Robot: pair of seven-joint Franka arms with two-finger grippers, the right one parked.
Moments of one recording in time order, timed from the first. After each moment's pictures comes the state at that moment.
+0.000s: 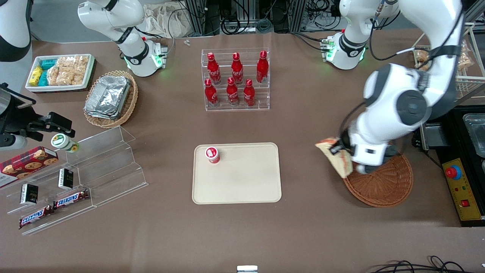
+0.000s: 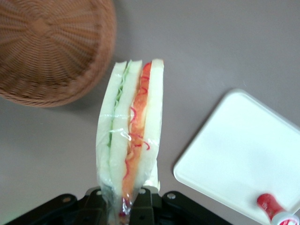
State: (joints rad) arm 0.00 0.30 -0.41 -1.67 0.00 1.90 -0.91
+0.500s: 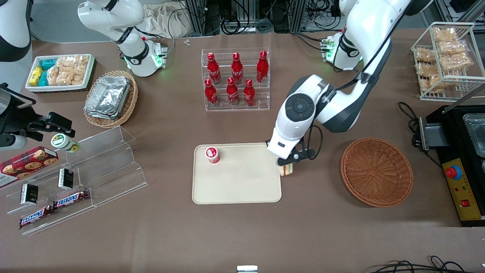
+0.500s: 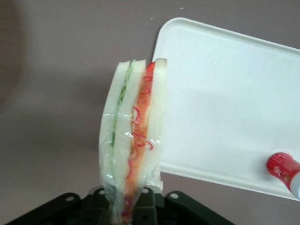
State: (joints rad) arm -0.24 0.54 -0.44 -1.57 0.19 2.04 -0.94
